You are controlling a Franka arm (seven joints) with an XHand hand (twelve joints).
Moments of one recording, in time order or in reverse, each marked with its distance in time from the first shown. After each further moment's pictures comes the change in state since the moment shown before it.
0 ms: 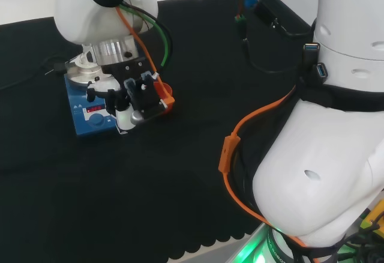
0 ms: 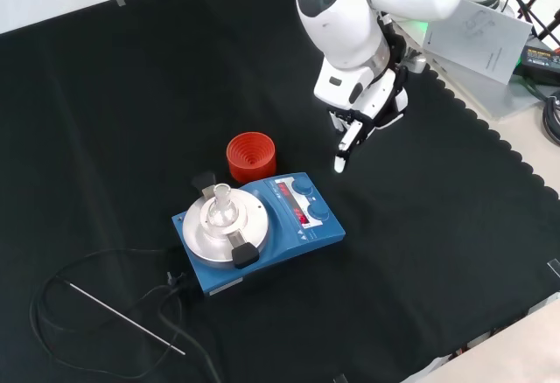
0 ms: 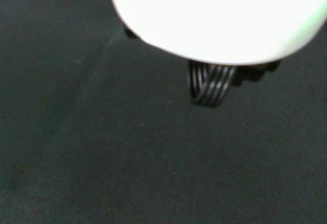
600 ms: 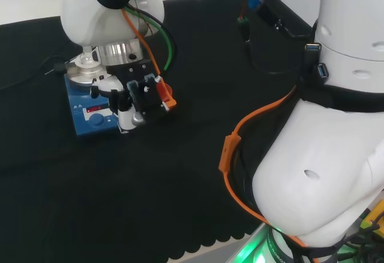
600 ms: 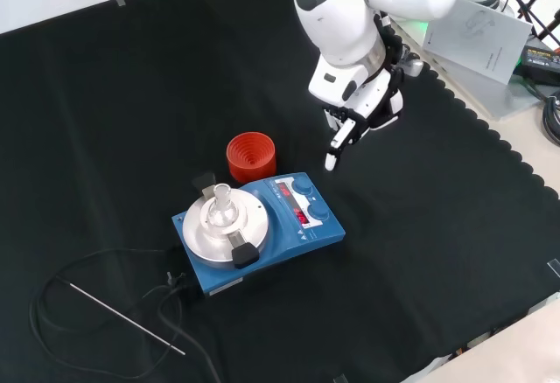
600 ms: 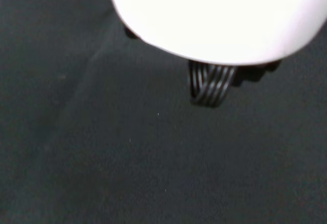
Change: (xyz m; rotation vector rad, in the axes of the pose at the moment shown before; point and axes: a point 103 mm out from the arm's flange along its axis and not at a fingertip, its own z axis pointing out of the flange) arm -0.007 0.008 0.002 -0.039 0.021 0.036
